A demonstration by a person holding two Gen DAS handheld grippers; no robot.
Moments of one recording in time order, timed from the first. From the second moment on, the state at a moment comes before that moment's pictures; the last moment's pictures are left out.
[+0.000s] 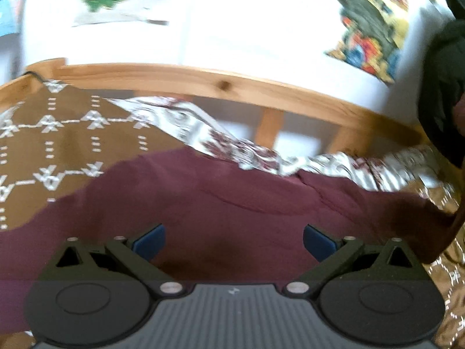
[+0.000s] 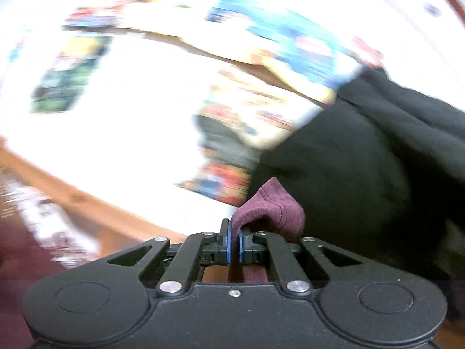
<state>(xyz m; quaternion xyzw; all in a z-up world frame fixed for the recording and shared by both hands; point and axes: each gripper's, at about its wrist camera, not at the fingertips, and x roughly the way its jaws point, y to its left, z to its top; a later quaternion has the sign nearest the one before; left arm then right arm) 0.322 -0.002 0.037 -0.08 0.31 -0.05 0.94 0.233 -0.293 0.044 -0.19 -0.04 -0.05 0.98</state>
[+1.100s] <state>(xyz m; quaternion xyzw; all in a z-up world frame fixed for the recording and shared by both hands) 0.294 0.034 -0.019 -0.07 0.35 -0.09 0.93 0.131 -0.166 -0.072 -0.32 0.16 0.33 0.87</state>
